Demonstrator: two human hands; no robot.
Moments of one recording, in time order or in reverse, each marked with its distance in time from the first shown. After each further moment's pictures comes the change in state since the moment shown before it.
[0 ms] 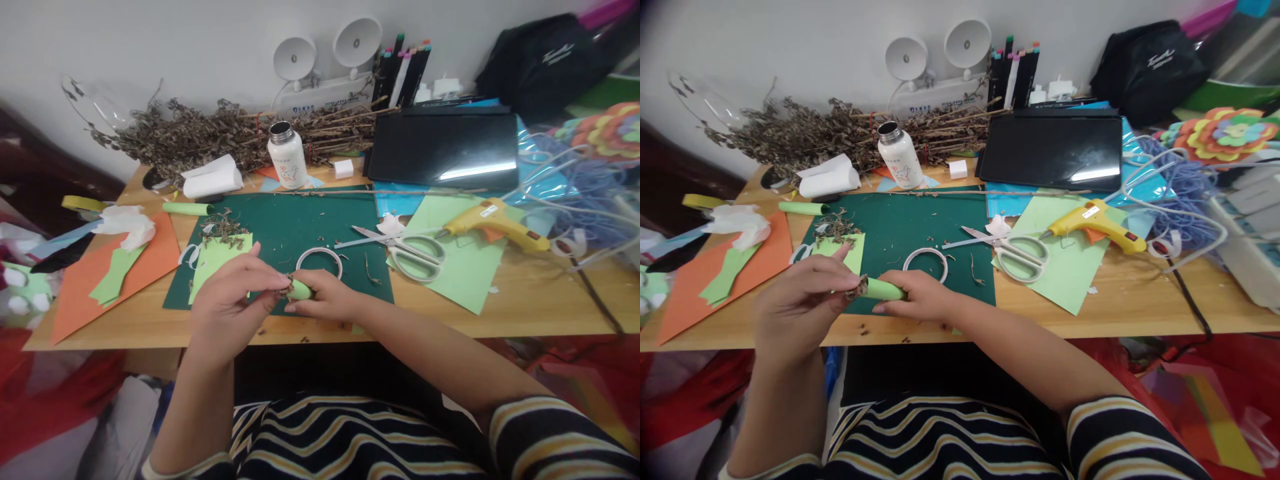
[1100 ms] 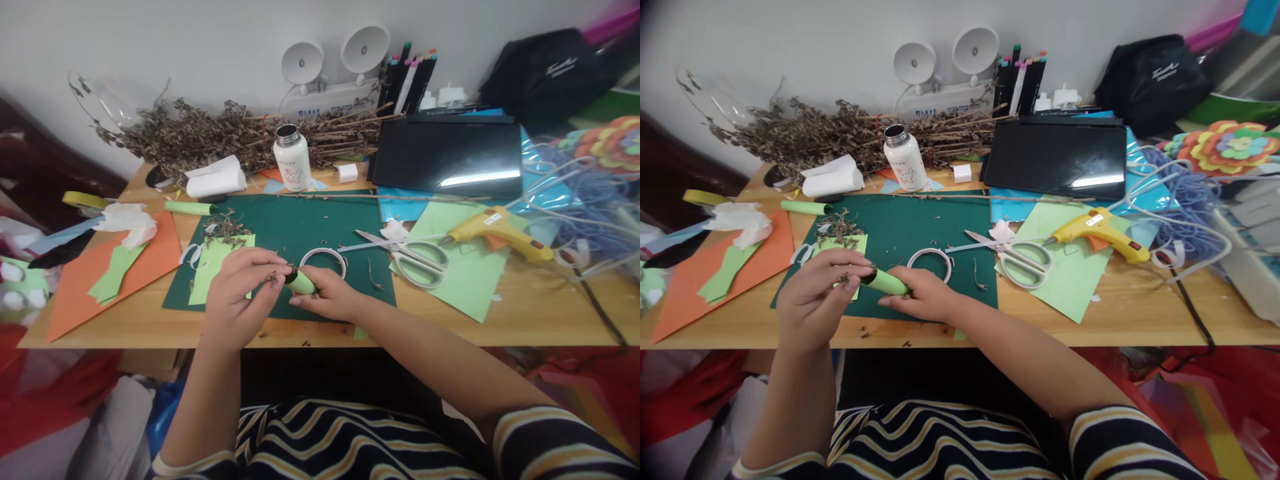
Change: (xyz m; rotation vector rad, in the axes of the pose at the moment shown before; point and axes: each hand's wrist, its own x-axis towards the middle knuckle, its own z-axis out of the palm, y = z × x) left_hand 0.000 -0.009 0.004 0.198 0.035 -0.029; right_hand 0.002 0.008 -0.001 -0.064 0.030 0.053
